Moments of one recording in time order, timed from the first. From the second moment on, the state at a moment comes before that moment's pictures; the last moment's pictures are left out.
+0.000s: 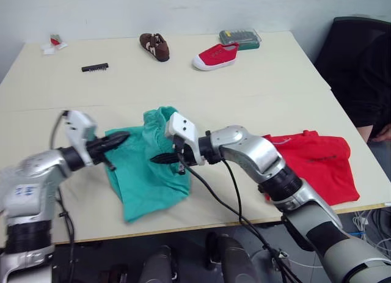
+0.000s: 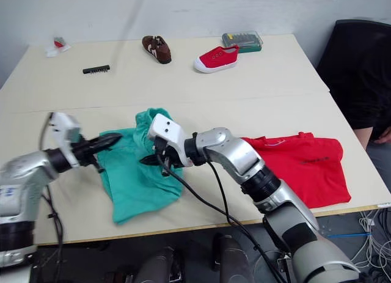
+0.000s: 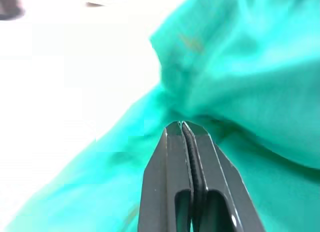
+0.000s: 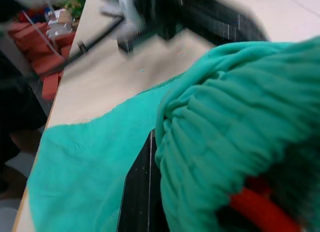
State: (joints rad) left arm -0.27 0.71 0.38 -0.10 -0.45 0.51 -0.80; right arm -0.92 -0.25 0.54 0.10 0.41 0.62 0.90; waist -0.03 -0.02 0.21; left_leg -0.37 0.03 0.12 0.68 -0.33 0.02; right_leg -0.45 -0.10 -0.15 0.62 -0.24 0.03
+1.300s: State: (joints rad) left arm -0.31 0.87 0.06 -0.02 -0.36 0.46 -0.99; right arm -0.76 -0.19 0.47 0.11 0.21 0.43 0.90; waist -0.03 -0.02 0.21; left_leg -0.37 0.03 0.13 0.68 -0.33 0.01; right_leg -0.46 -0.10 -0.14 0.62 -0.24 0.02
